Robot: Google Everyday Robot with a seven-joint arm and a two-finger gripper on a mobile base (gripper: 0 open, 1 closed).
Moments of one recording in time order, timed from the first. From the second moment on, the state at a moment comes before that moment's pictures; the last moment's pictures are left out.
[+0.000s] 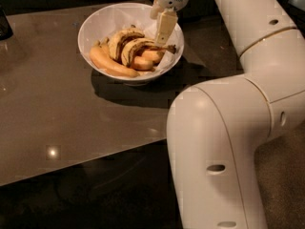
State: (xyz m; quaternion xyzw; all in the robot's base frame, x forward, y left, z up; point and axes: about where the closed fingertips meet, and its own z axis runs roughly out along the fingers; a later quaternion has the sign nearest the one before) arm 0.715 -0.038 0.948 -0.73 0.65 0.03 0.20
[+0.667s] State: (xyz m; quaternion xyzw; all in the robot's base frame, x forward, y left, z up) arm 0.707 -0.034 0.942 -0.71 0.67 0.06 0.19
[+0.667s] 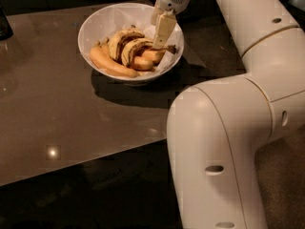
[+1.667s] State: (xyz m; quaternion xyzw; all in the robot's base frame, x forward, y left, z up) arm 0.703 -0.015 0.942 -0.70 0.69 0.08 0.18
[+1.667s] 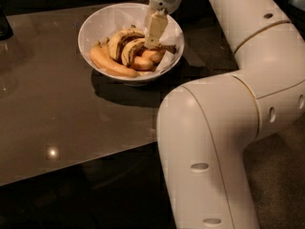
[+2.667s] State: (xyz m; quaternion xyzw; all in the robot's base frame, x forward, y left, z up) arm 0.700 -0.010 0.937 -0.69 0.69 0.09 0.17
